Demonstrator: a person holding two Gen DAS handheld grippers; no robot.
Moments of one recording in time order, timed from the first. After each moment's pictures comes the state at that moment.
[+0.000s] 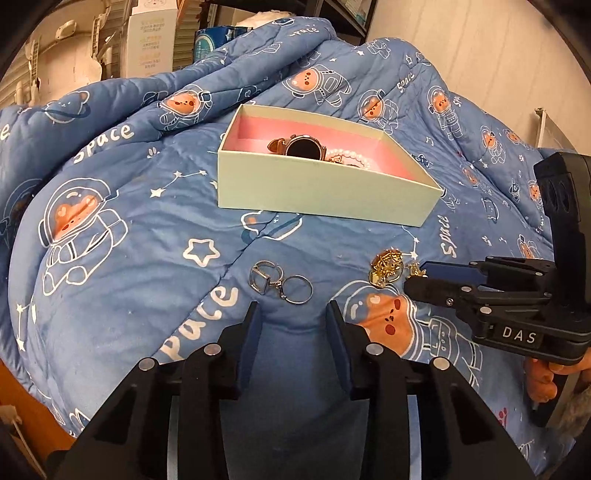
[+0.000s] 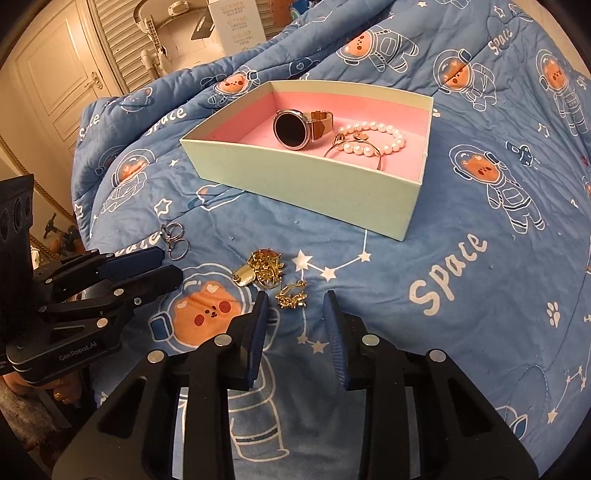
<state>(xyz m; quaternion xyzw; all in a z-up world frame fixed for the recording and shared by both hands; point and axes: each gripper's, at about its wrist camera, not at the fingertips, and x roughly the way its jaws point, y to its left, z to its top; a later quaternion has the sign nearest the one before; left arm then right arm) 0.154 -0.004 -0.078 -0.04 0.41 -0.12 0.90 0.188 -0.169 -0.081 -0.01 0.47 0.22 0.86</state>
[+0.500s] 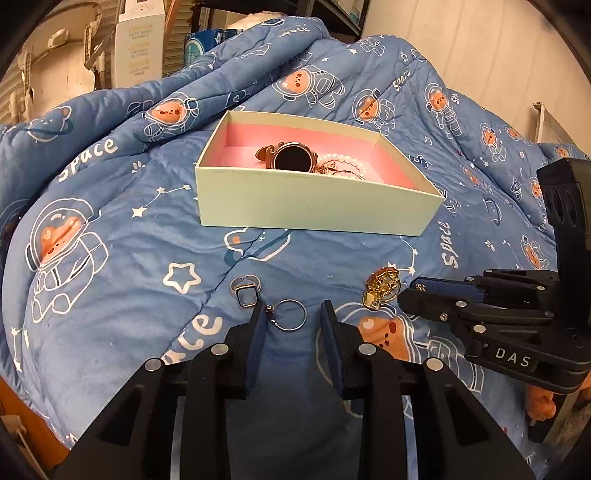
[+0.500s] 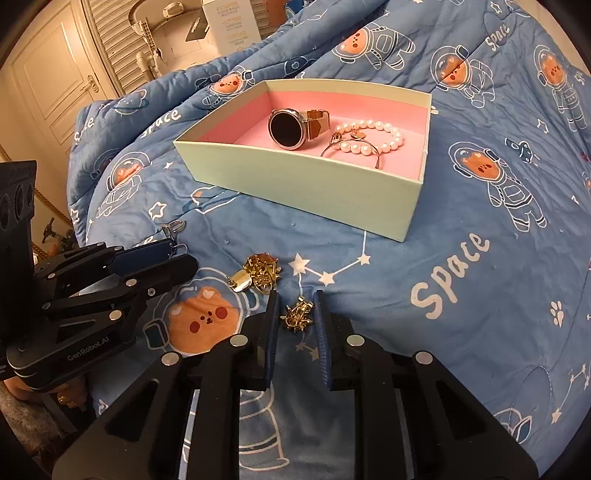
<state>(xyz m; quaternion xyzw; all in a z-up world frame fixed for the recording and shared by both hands) 0.170 -0.017 -0.075 -0.03 0.41 -0.13 0.90 0.191 -0.169 -0.084 0.00 0.47 0.22 0.86</state>
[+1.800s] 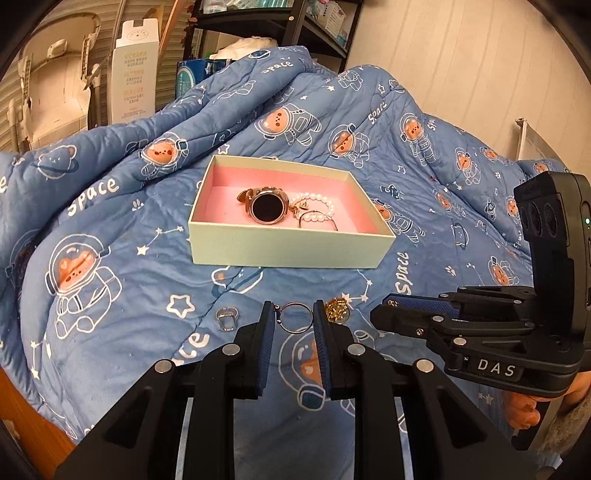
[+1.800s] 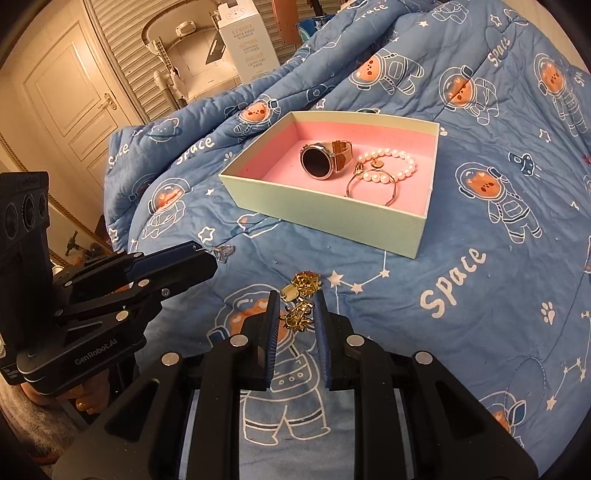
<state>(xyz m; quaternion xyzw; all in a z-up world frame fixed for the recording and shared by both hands) 0.151 -0.021 -0.026 -0.05 0.38 -0.15 0.91 0.177 -0.171 -0.042 0.03 0.45 0.25 0.86</state>
